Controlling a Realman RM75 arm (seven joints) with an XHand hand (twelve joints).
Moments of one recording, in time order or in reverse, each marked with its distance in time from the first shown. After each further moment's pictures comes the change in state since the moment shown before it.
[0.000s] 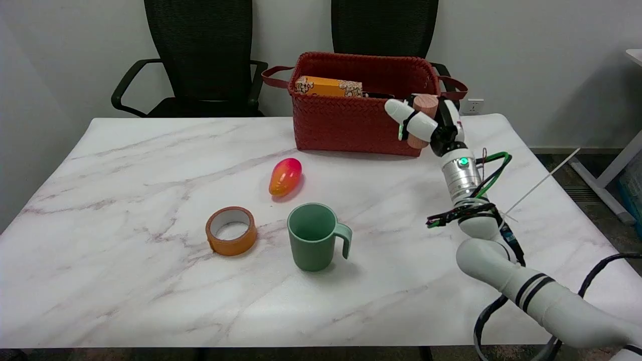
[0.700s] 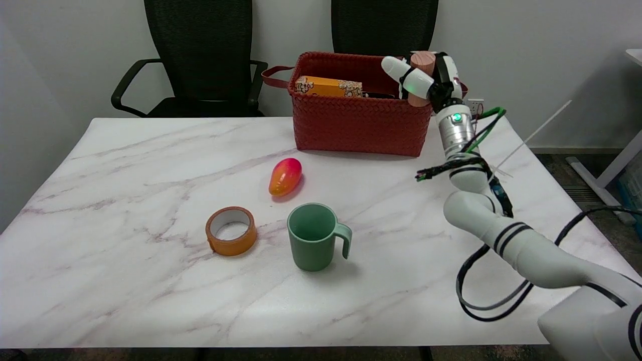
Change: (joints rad) arm 0.293 -0.010 -0.045 -0.239 -0.065 0.005 -0.006
